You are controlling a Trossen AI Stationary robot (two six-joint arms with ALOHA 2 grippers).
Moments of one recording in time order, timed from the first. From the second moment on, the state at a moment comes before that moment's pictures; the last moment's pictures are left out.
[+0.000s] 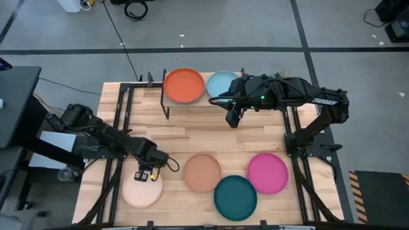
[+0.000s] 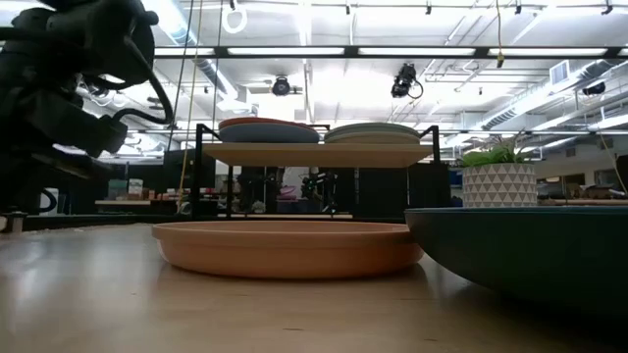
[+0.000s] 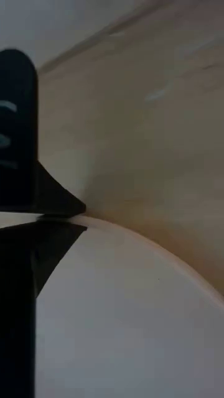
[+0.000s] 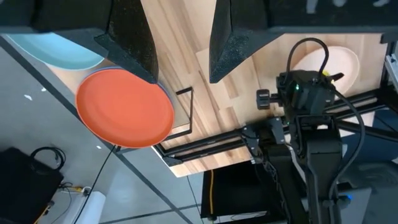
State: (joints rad) left arm -0.35 1.46 0.67 -0.80 0.19 -0.17; right arm 0.08 1.53 1.94 -0.95 0.38 0.25
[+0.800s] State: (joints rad) left arm 0.31 1.43 1.40 -0.82 0.39 -0.30; right arm -0.02 1.38 1.94 -0.99 0.40 0.21
